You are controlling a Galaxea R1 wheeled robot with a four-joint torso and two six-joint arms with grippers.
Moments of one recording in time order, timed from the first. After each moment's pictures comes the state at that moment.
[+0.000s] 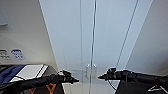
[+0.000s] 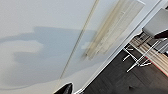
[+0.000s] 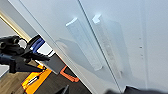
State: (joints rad) left arm 0.44 2.47 -1.65 0.05 0.27 -0.08; right arm -0.38 2.49 -1.48 -0.55 -0.33 0.67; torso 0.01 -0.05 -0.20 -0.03
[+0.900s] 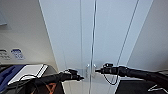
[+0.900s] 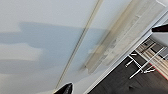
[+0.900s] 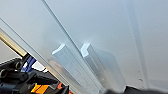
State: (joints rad) left arm 0.43 2.65 -1.86 0.04 0.25 -0.11; right arm -0.34 2.62 -1.70 -0.54 -0.24 0.72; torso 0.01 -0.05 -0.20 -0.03
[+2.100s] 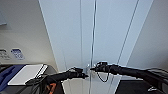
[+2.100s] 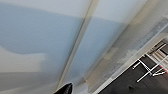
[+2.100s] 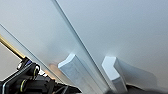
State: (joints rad) left arm 0.41 2.86 -2.13 0.05 0.25 -0.11; right arm -0.33 2.76 -1.84 -0.53 -0.24 0.73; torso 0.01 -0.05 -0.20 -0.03
